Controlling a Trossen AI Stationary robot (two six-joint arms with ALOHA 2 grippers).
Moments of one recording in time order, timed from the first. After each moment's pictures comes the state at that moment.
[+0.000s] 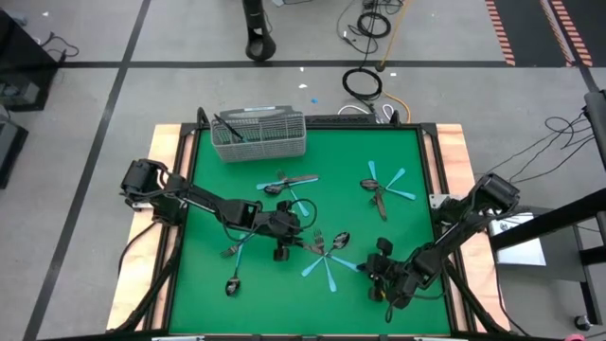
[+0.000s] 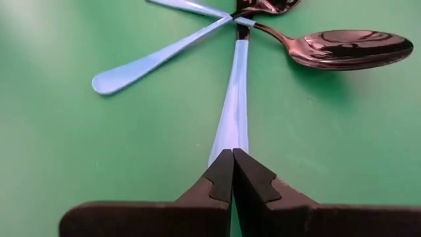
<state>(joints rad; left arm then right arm) -0.19 1.73 0.87 0.10 -0.08 -0.10 0.84 1.72 0.65 -0.01 0.67 1.04</state>
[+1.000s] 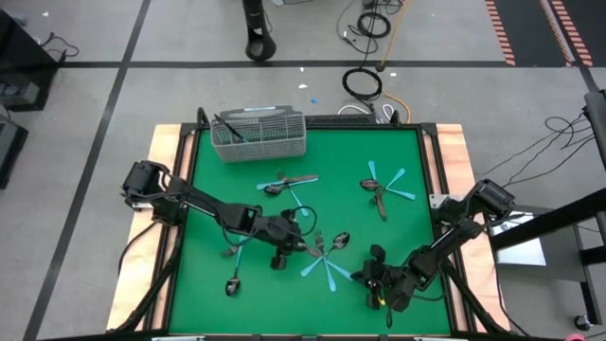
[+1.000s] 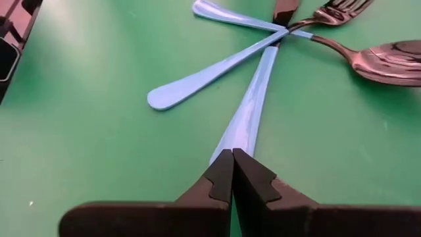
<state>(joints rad) -0.24 1.76 0.87 0.17 0.04 -0.06 0.83 1.77 0.64 0.22 0.64 0.93</state>
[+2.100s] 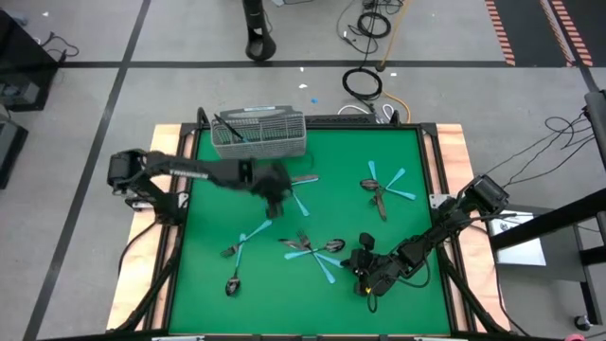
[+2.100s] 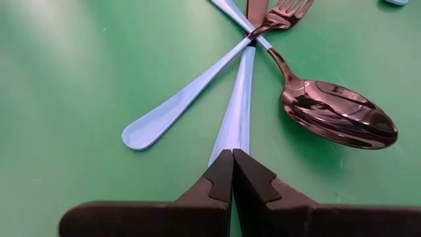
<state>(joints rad) 0.18 1.57 1.00 -0.48 0.01 -0.04 0.67 1.77 0.64 0.28 0.57 0.73</state>
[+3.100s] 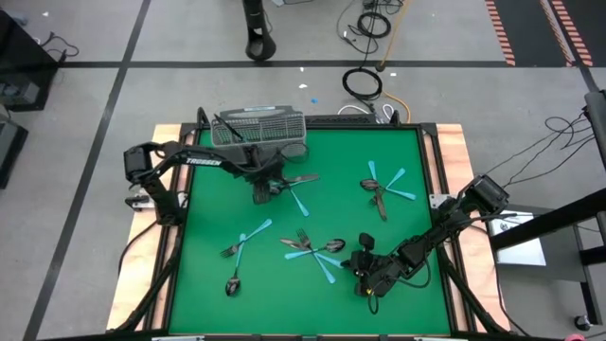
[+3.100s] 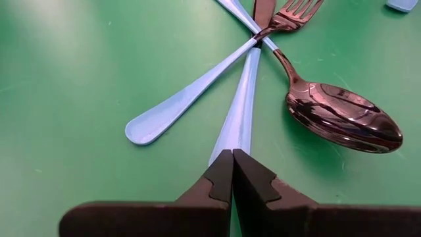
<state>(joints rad) 0.33 1.70 0.99 -0.62 -0.10 0.20 0.68 1.77 0.64 0.27 0.57 0.69</state>
